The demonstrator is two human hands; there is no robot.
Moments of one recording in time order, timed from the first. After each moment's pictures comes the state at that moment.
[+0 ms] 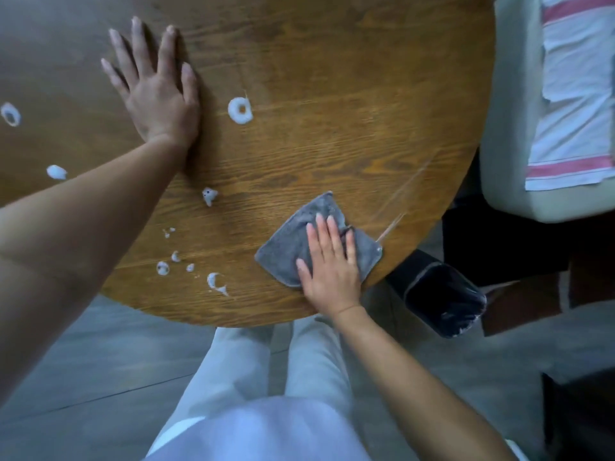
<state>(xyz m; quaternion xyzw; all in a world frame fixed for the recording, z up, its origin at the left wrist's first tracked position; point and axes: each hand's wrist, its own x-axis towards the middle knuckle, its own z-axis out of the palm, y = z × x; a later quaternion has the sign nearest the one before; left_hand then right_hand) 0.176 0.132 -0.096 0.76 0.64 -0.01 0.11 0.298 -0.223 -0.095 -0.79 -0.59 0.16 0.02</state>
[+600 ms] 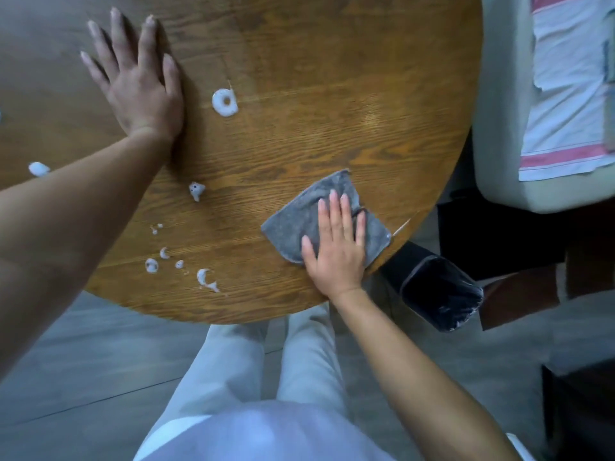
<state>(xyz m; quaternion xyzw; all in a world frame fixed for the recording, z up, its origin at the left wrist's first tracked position) 0.176 0.132 -0.100 0.75 0.65 -0.01 0.11 0.323 -0.215 -0.103 -0.83 -0.54 0.12 0.04</state>
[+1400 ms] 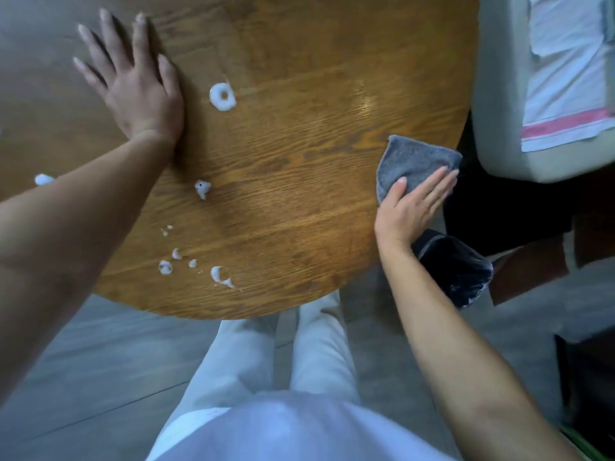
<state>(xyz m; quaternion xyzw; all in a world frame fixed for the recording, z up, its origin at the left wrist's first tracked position) 0.175 0.134 -0.104 0.76 0.64 -0.02 0.09 0.406 -0.206 -0.122 -0.97 -0.16 0.09 0.16</state>
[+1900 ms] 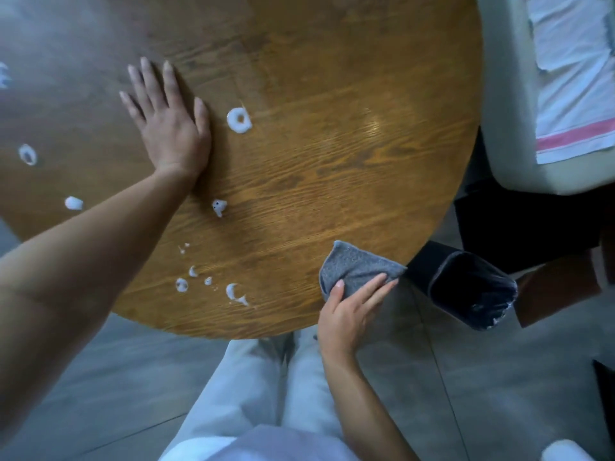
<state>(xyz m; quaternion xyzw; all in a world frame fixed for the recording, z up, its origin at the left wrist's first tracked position) 0.170 0.122 -0.106 0.81 0.58 -0.02 0.10 0.210 -0.264 -0.097 -0.97 -0.08 0.19 0.16</state>
